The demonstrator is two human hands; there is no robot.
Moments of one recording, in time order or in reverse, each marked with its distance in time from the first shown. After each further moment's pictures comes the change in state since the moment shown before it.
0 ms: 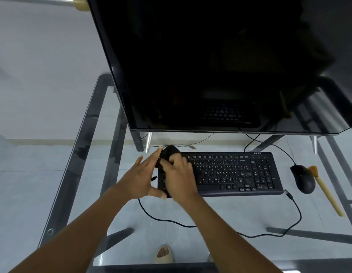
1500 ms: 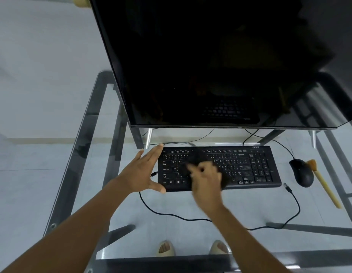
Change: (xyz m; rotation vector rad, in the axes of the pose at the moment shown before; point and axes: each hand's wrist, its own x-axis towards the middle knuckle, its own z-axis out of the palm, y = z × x) left_hand 0.003 -0.004 -0.005 0.160 -0.053 0.012; right_hand -0.050 0.051 -0.013 0.001 0.148 0.180
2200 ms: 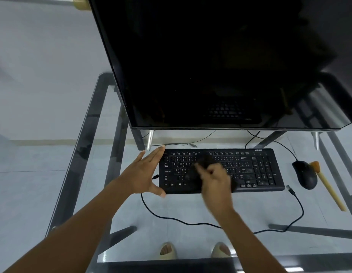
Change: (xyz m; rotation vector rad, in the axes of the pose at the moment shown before) left_hand 0.006 0.005 -0.001 0.022 -0.040 0.018; right_hand -0.001 0.027 -0.015 -0.025 0.062 -0.013
